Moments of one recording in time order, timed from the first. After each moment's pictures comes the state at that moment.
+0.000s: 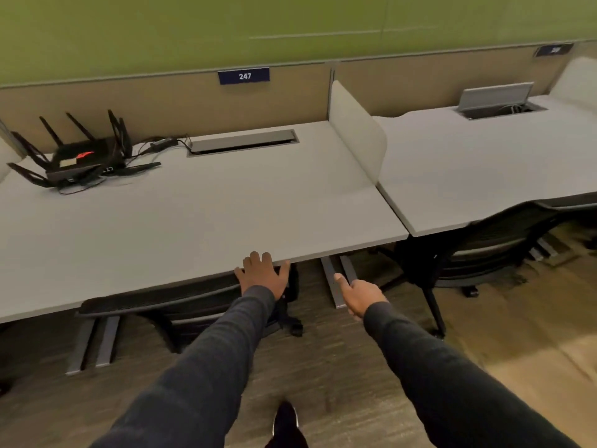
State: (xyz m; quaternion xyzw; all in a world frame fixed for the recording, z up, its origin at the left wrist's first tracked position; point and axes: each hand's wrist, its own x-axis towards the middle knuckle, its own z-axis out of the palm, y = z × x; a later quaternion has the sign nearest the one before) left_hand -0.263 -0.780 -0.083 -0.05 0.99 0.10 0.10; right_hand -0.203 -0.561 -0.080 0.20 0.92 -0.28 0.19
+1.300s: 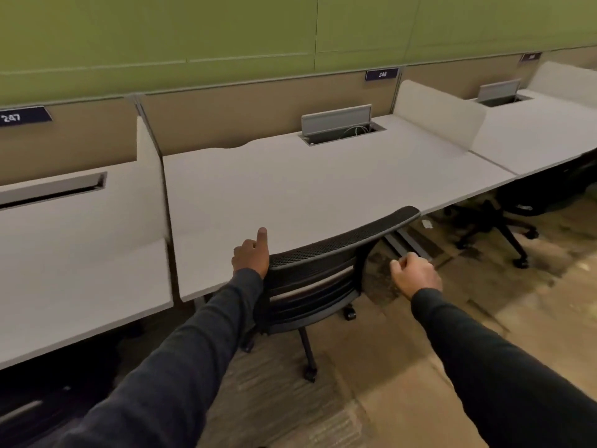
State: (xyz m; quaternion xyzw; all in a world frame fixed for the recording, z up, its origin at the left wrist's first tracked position) left_hand -0.362 -0.136 -0.017 -0.11 0.88 0.45 0.11; right_hand -0.223 0.167 -0.028 0.36 0.91 -0.22 -0.05
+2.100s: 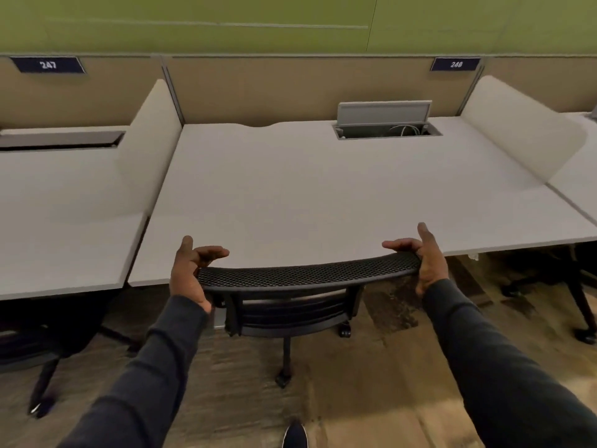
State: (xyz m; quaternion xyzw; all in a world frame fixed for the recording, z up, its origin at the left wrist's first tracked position) left_hand -0.347 -0.072 -0.030 -0.22 0.50 0.84 -0.07; right_hand -0.380 0.335 -0.024 0.22 0.59 -0.77 0.01
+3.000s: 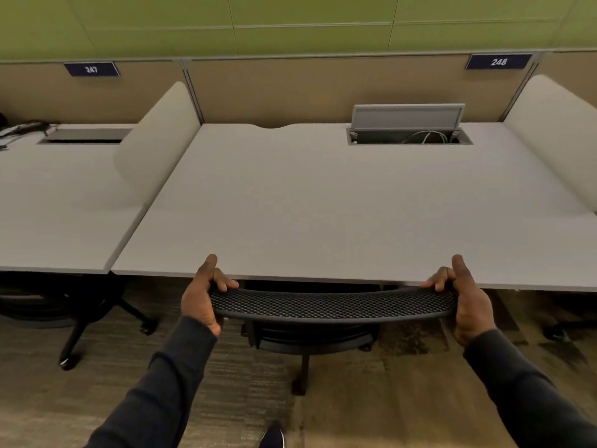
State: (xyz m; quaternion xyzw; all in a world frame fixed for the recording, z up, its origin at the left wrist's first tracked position) left_hand -0.333 0.083 -0.025 -0.29 0.51 0.80 -0.11; right_hand -0.397 0.498 -0.032 0.13 0.62 -0.77 0.04
